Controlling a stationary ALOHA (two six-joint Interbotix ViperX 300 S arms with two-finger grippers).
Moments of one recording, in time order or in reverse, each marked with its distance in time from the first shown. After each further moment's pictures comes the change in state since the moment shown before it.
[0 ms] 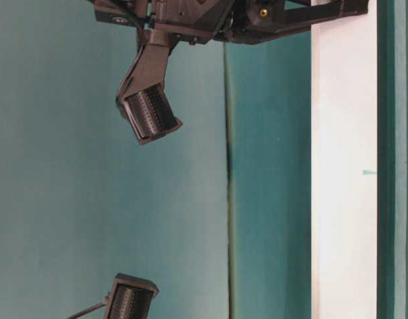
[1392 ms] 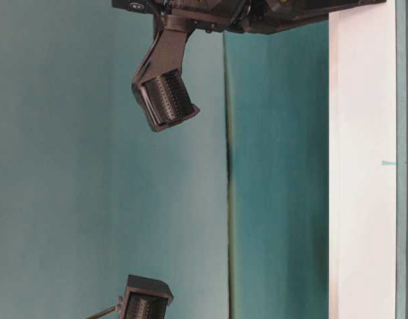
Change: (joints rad) left arm -0.028 0.038 0.026 -0.006 -0.091 0.084; right arm 0.014 0.003 0.043 0.005 -0.064 0.003
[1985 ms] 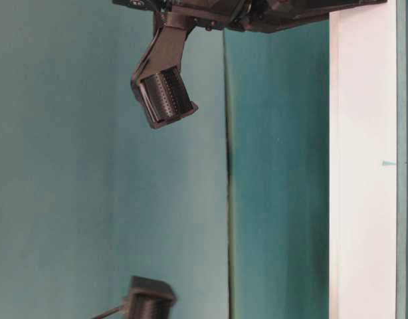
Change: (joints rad) left arm 0.012 0.008 0.009 0.000 -0.014 -0.005; right arm -0.005 -0.005 0.014 0.003 -0.009 0.002
